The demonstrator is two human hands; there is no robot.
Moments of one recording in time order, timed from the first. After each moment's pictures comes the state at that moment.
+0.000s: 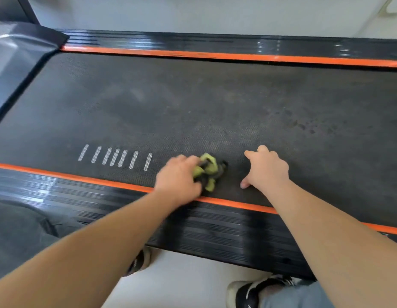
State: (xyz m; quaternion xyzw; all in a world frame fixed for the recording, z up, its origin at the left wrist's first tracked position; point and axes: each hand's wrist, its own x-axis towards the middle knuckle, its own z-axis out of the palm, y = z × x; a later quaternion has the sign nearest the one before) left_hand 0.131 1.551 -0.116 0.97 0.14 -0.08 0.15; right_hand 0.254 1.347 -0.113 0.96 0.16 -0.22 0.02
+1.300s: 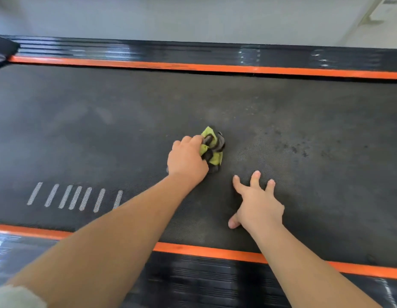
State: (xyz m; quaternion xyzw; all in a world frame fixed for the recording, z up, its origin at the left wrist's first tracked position) left_hand 0.303 1.541 -0.147 0.97 0.16 -0.04 0.20; right_hand 0.277 1.356 -0.131 0.94 0.06 -0.34 -0.02
